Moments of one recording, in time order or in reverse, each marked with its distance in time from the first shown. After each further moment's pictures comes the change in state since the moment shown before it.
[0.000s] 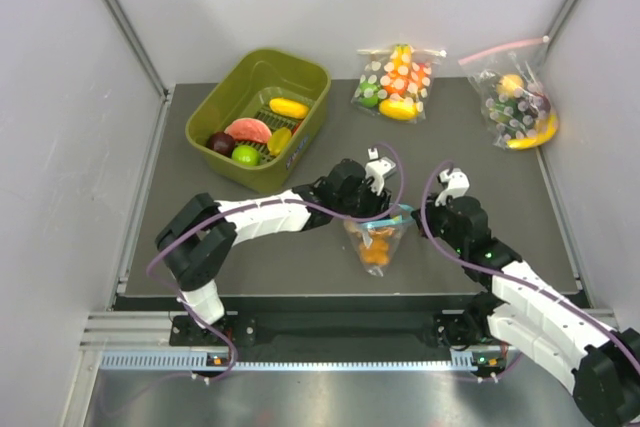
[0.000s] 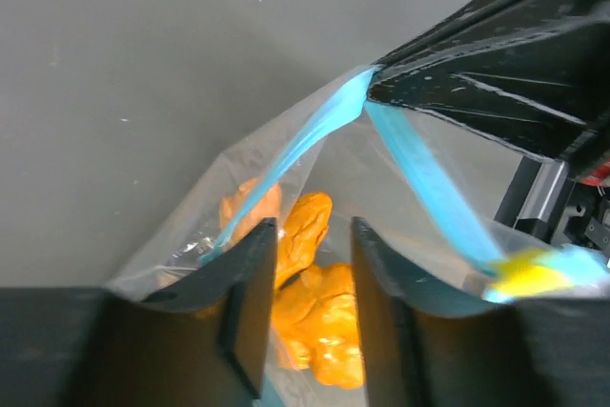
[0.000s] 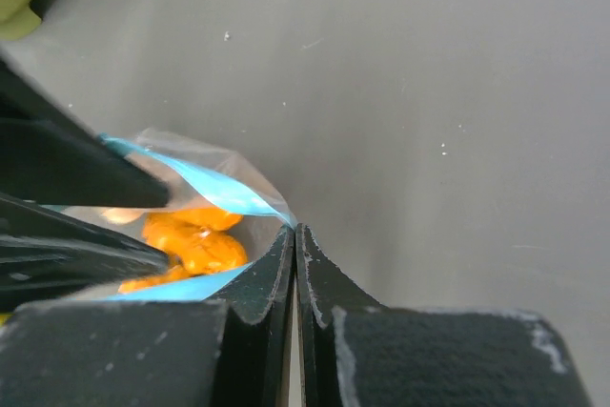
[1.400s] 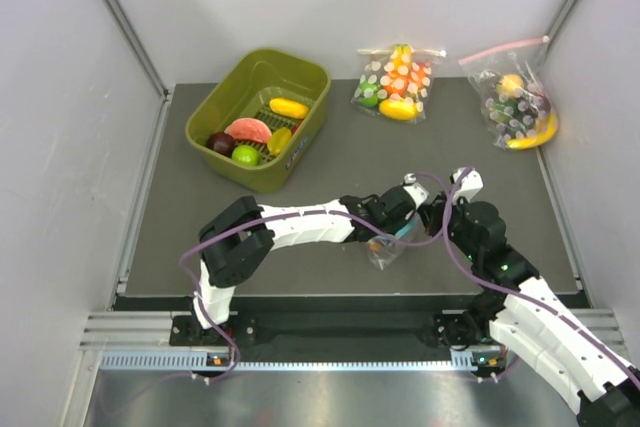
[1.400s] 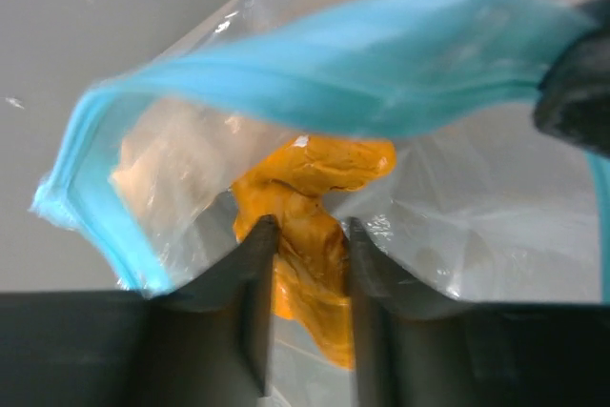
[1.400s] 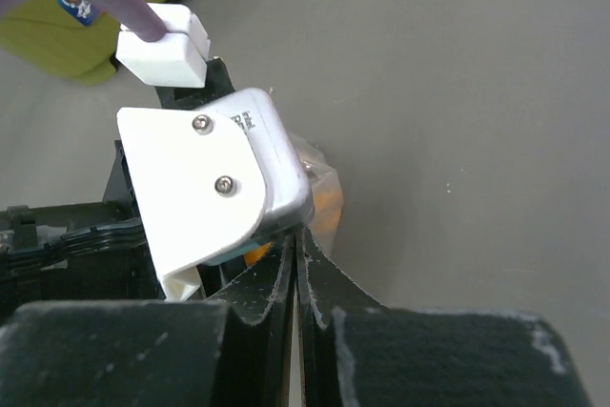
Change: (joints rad) left arm -0.213 0.228 0.296 -0.397 -0.493 0.086; right arm 0.018 -0.212 0.038 -0.103 -0.003 -0.014
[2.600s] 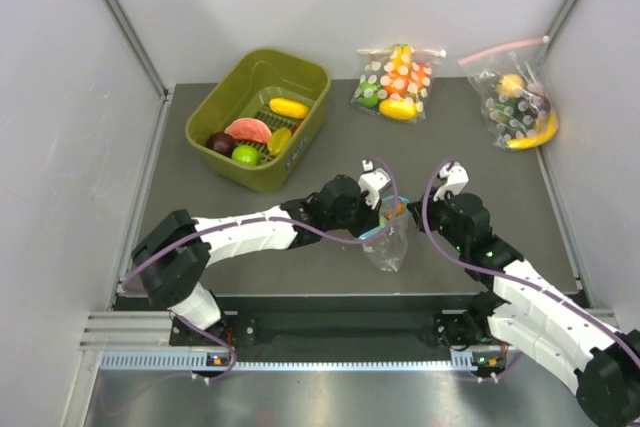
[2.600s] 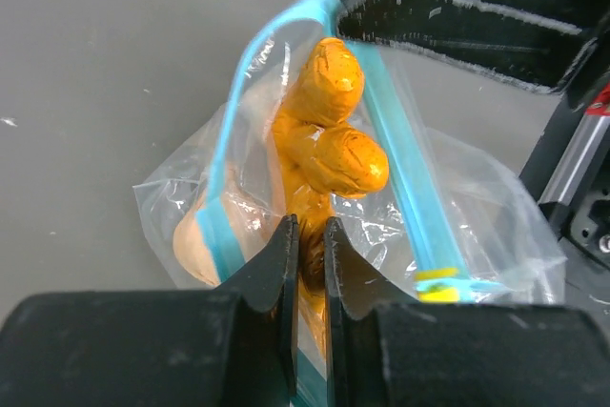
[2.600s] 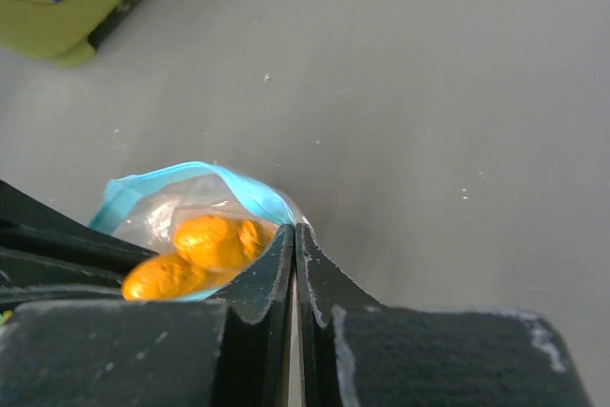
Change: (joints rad) left arm 0.124 -0.363 -0.403 0.397 0.326 -0.042; right arm 0.010 0.195 0.003 0.128 0.009 -0.007
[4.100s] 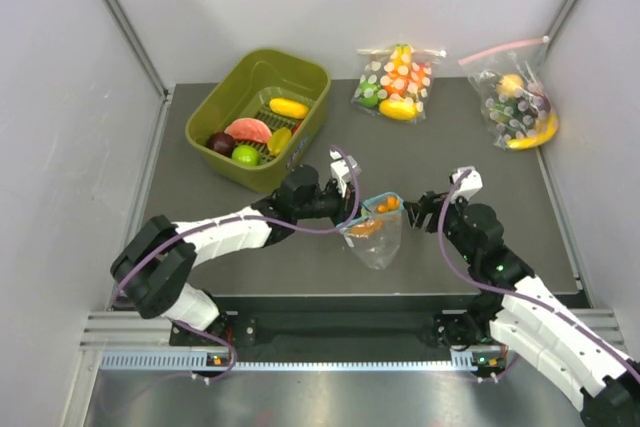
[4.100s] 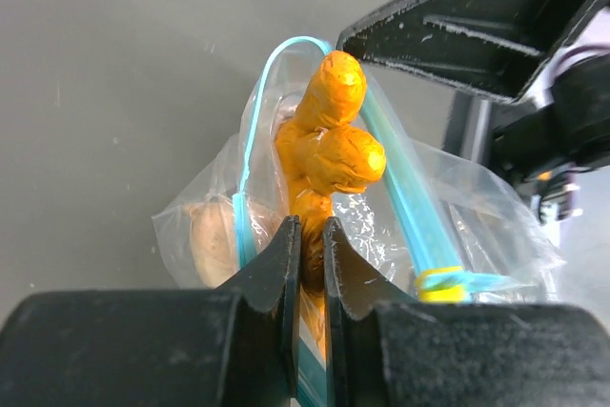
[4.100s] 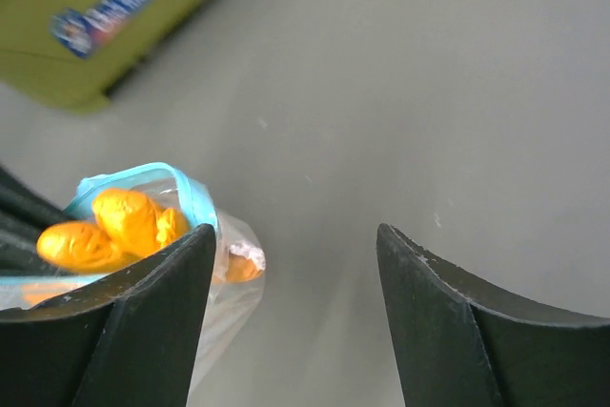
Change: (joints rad) left arm 0.192 -0.090 -0.205 0.339 0.388 -0.057; right arm 0.020 -0.145 -0.035 -0.009 0.087 -0.011
